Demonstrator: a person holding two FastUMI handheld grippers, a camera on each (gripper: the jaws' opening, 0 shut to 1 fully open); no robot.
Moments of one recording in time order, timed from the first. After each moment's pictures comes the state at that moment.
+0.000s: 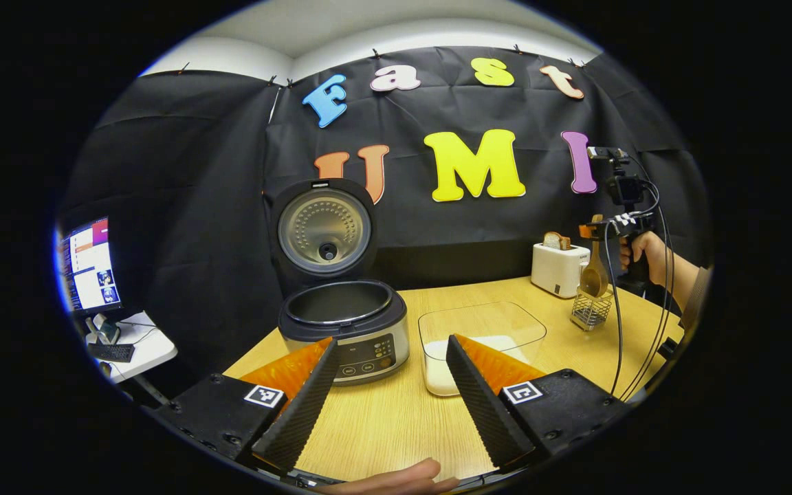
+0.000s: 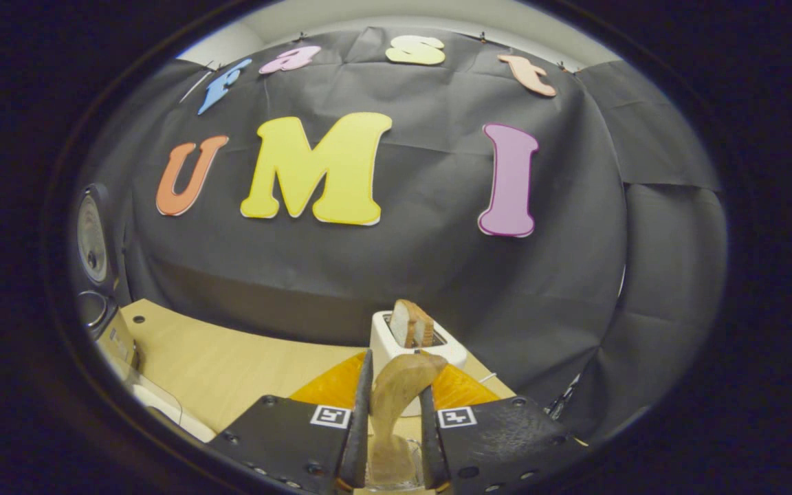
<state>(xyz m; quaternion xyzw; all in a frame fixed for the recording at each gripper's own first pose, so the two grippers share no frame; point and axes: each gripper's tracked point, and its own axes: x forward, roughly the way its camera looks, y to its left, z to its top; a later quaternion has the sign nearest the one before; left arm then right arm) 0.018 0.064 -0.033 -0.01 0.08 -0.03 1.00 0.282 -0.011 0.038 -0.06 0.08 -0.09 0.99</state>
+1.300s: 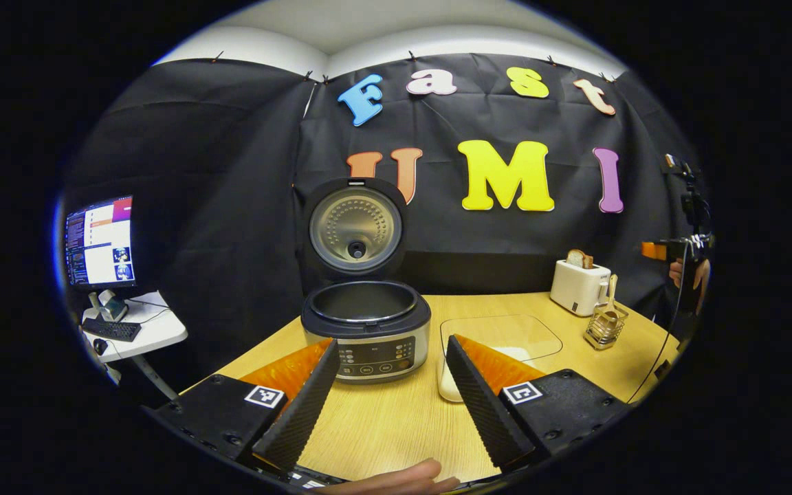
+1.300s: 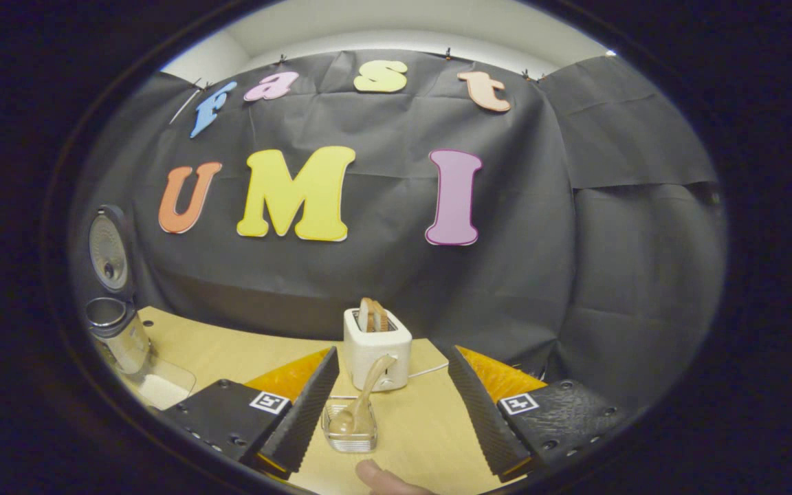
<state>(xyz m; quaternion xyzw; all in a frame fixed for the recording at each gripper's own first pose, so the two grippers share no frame) 0.018 0.096 -0.026 -0.05 0.08 0.03 0.99 0.127 -0.054 0.062 -0.05 0.04 -0.11 0.99</state>
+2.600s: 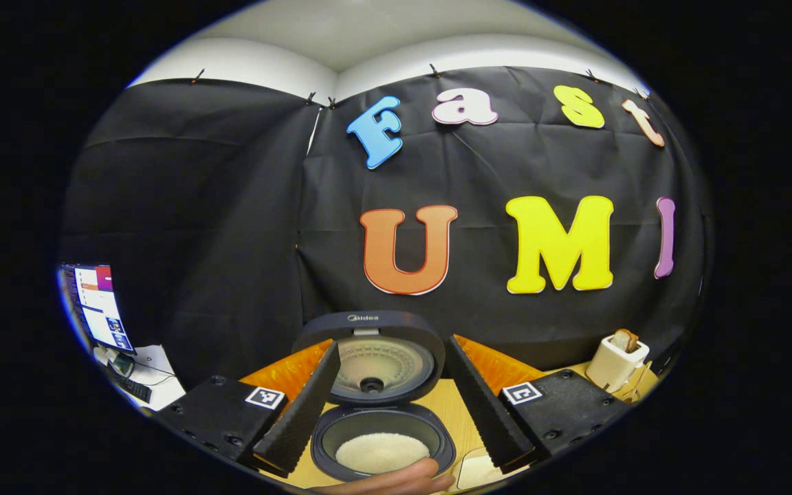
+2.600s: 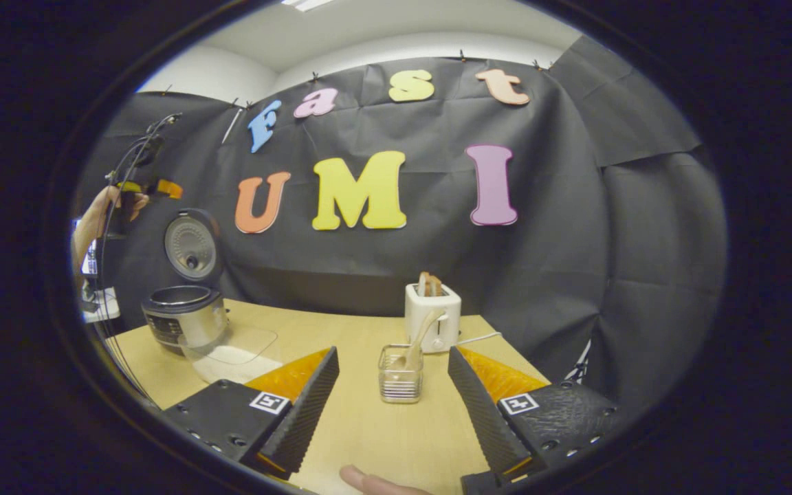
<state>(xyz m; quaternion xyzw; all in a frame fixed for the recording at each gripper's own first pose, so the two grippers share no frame) 0.242 0.165 0.169 -0.07 0.01 0.07 1.00 0.019 -0.013 0.000 -0.03 0.06 0.04 1.00</state>
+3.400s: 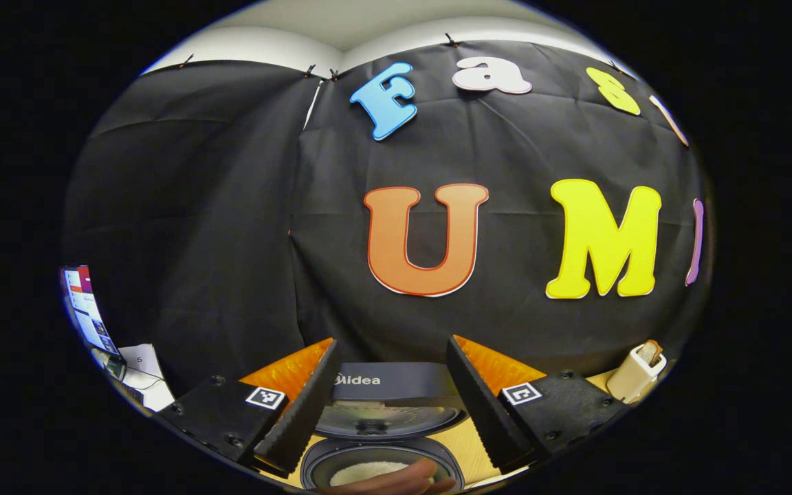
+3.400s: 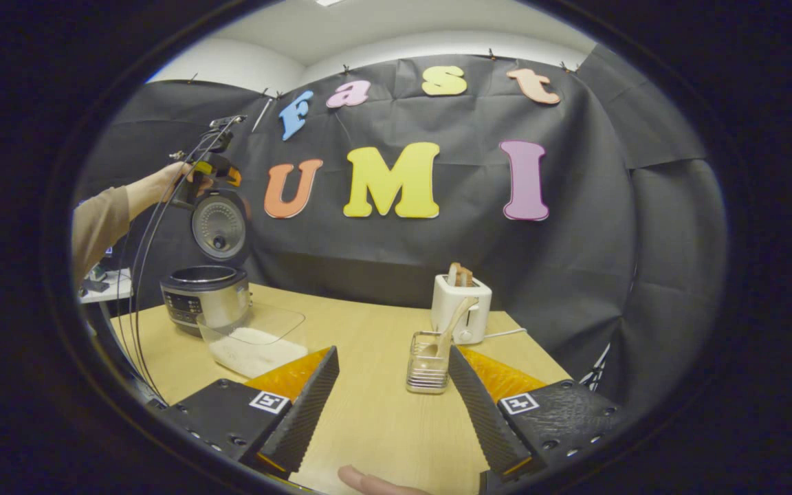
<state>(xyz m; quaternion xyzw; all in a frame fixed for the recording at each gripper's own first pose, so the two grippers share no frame) 0.352 0.186 0.147 -0.04 0.08 0.10 0.99 0.011 0.012 -0.025 -0.05 0.06 0.07 0.99</state>
